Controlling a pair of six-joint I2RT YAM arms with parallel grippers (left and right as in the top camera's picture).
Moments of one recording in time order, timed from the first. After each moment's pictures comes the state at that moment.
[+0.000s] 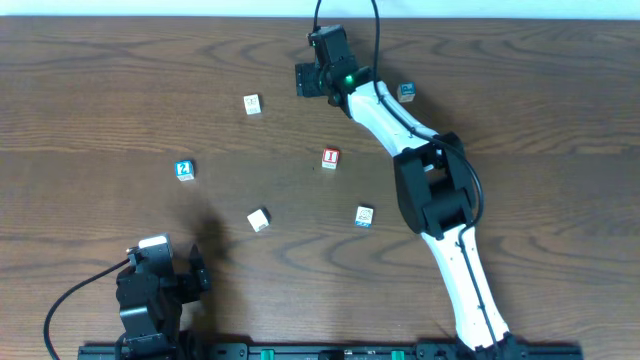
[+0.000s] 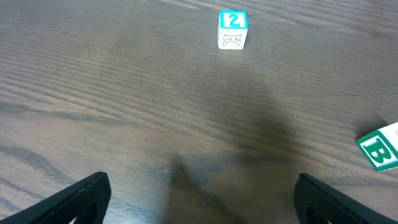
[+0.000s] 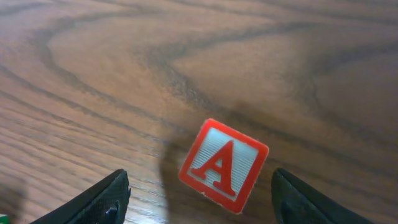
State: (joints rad) left arm 0.16 0.01 0.17 -0.79 -0.04 -0.03; right arm 0.45 2.60 2.15 -0.36 -0.01 0.30
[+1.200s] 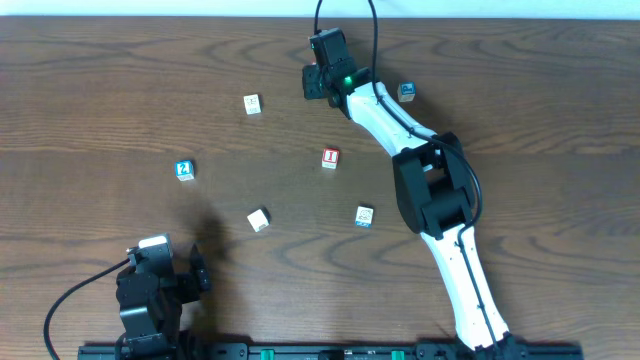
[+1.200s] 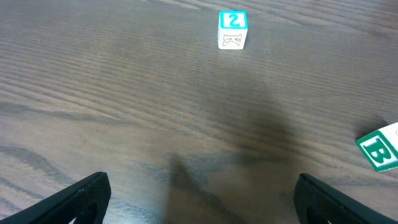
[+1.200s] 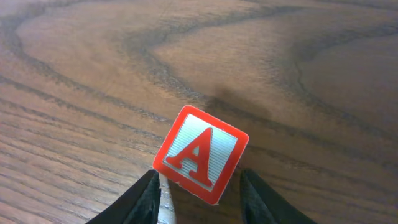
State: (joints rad) left arm 0.16 0.01 0.17 -0.79 -0.04 -0.03; right arm 0.45 2.60 2.15 -0.39 0.04 0.30
